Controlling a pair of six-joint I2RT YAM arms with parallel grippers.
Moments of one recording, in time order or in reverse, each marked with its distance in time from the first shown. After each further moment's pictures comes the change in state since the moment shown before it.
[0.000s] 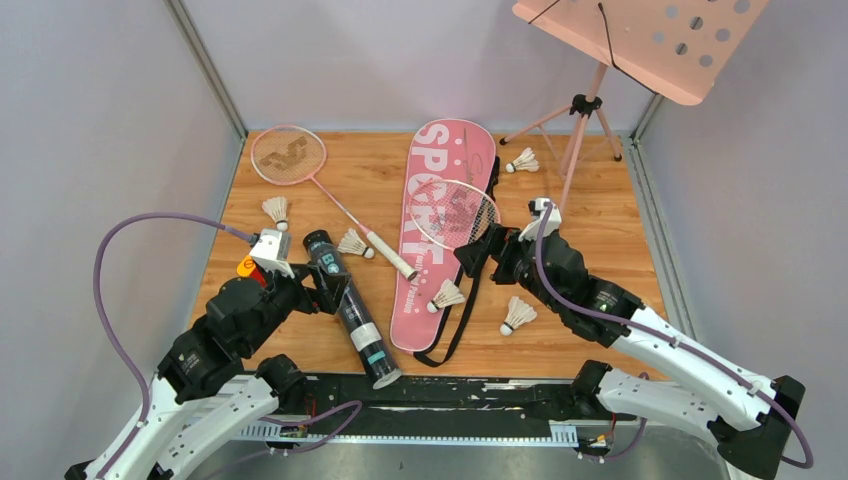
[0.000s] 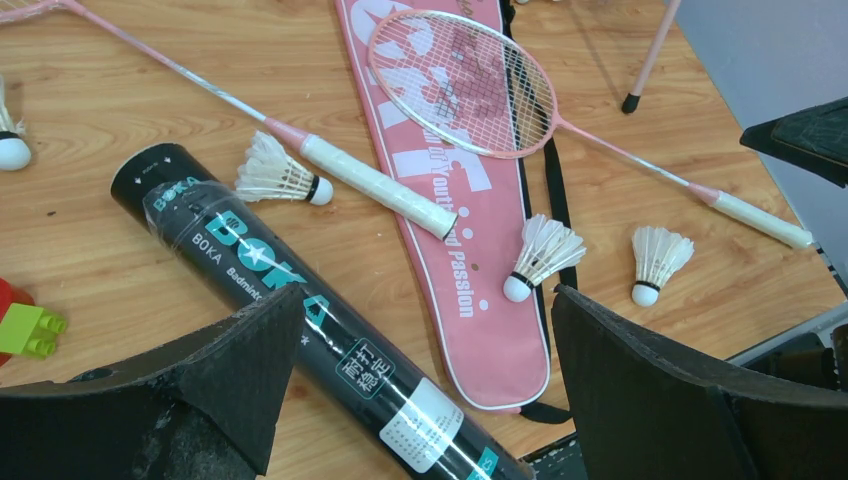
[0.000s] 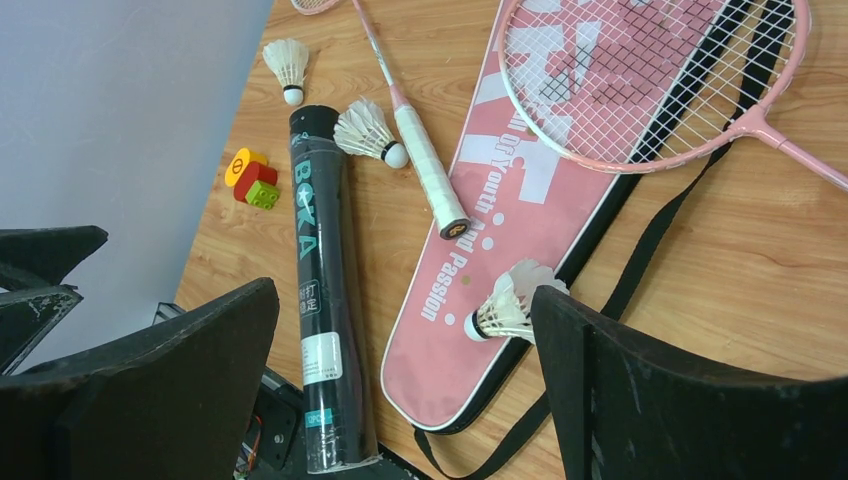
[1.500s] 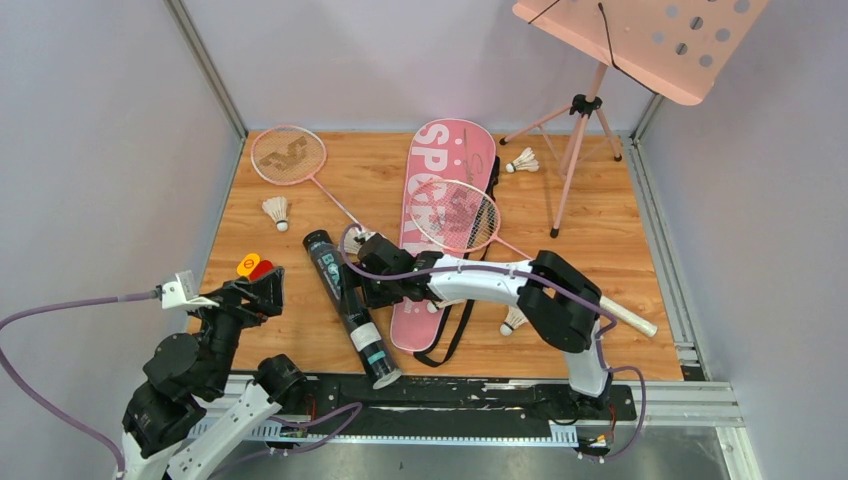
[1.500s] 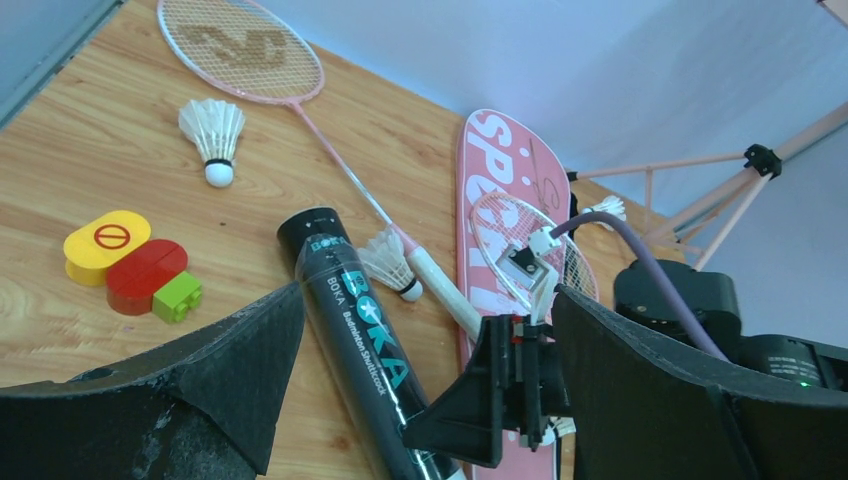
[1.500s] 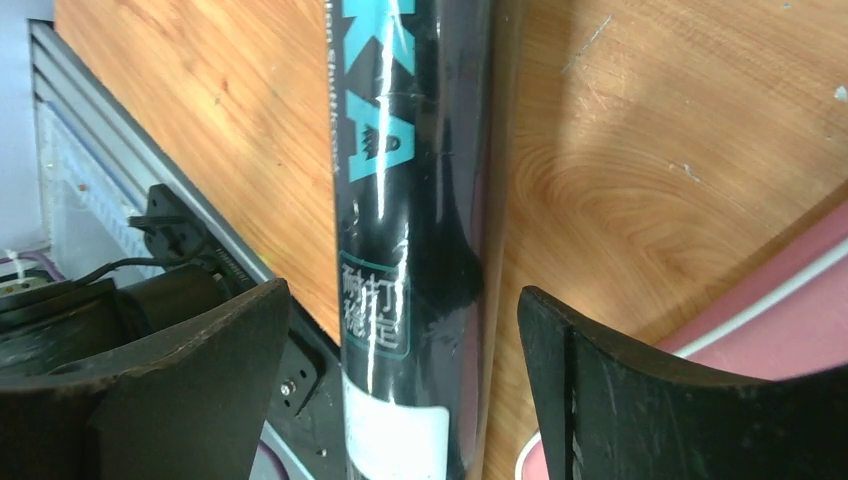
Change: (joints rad) left arm 0.000 -0.359 -0.009 -0.087 -0.418 -0.126; right arm 0.195 1.099 0.550 0.114 -0.426 0.015
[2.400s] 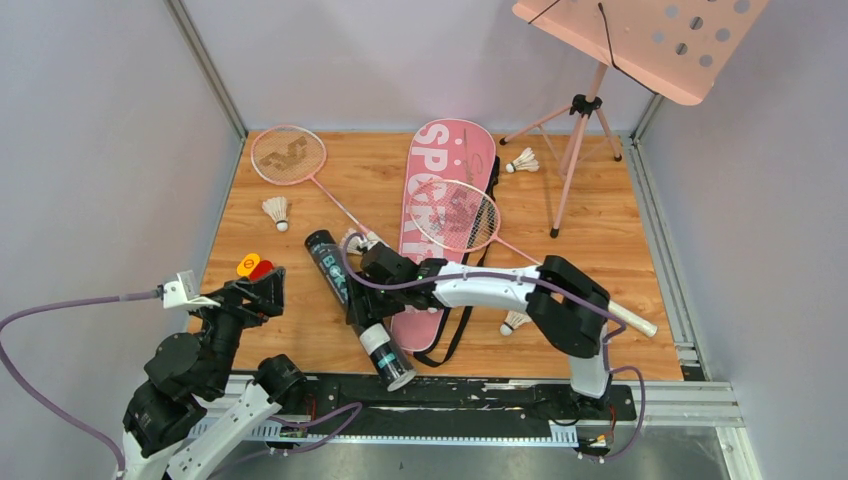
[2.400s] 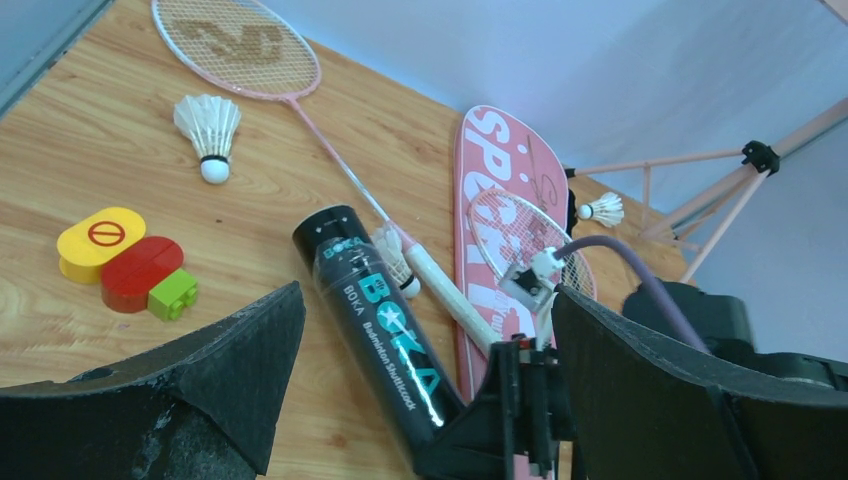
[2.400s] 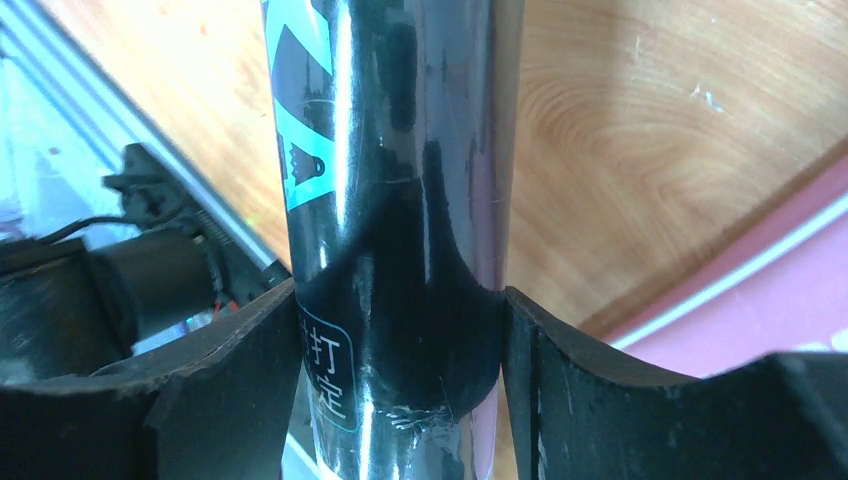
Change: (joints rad) left arm -0.004 0.000 -0.005 -0.002 -0.002 -0.008; right arm 0.036 0.010 -0.015 -0.034 0.010 -0.006
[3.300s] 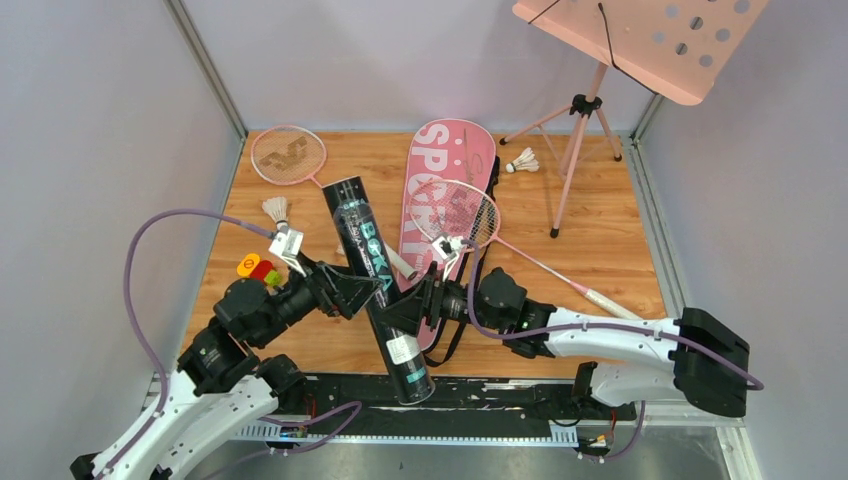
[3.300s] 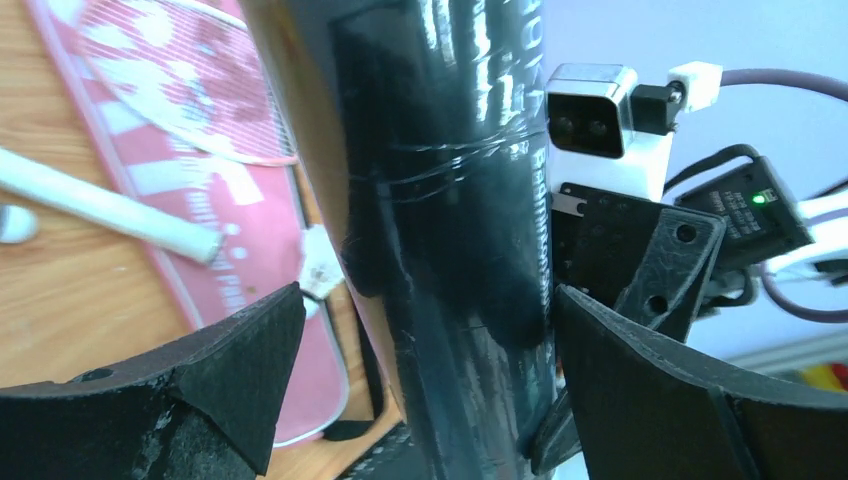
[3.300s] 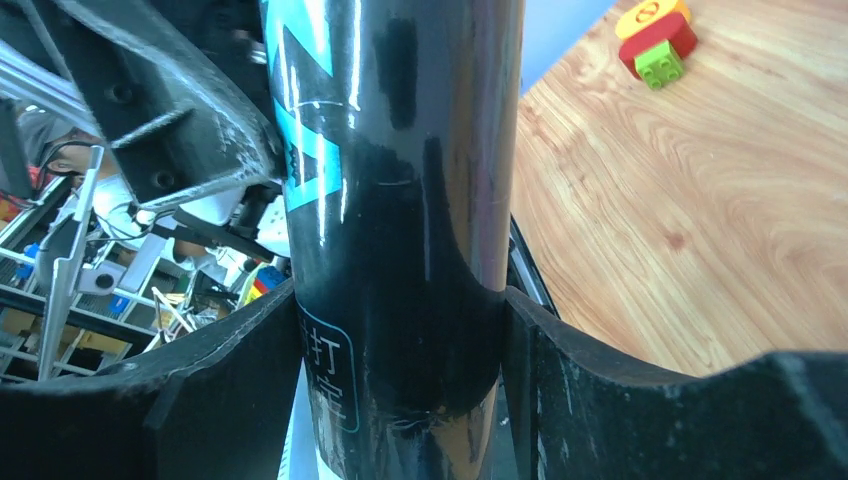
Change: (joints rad) left arm -0.014 0.352 -0.080 0.359 0.711 -0.104; right arm 0.032 -0.739 -0.731 0.843 -0.045 0.089
